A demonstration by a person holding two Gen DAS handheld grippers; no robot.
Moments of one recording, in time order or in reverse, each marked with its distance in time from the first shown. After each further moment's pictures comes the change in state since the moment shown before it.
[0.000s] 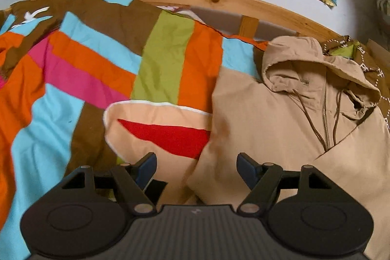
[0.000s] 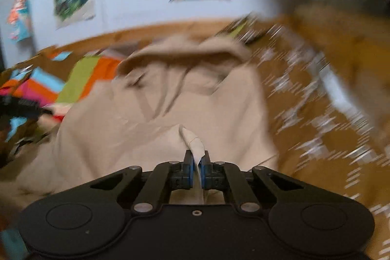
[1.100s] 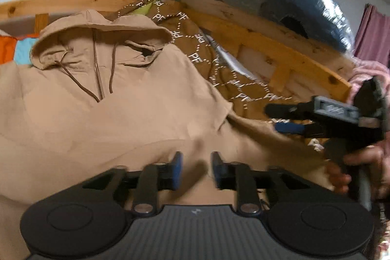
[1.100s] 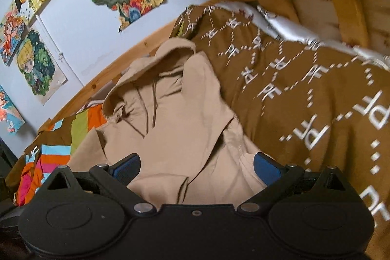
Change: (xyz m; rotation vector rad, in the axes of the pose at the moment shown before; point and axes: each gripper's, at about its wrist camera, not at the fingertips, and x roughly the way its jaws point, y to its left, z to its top) left arm -0.068 -0.169 -0.105 0.360 0.021 -0.687; right arm -0.024 -0.071 -0.032 0.512 0.043 0.110
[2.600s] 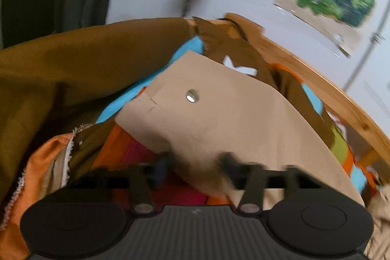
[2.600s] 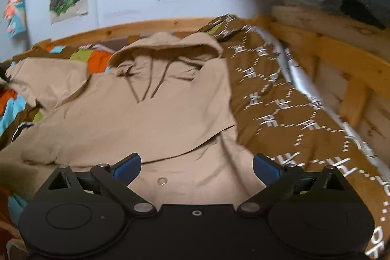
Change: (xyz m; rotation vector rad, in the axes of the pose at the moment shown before) left arm -0.263 0.343 0.038 -0.835 -0.290 1.055; right arm -0.033 0.055 -0.030 -0.511 -0.002 -0.153
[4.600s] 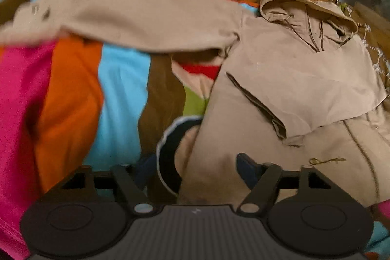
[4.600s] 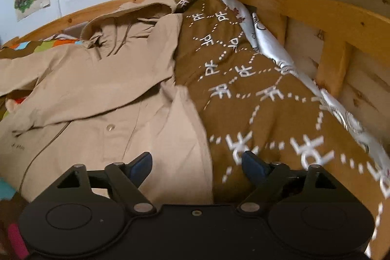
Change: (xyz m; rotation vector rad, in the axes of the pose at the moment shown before) left arm -0.065 -0.033 -0.190 0.646 0.268 -0.369; right arm 0.036 -0.062 -0.016 0.093 0.105 -0.085
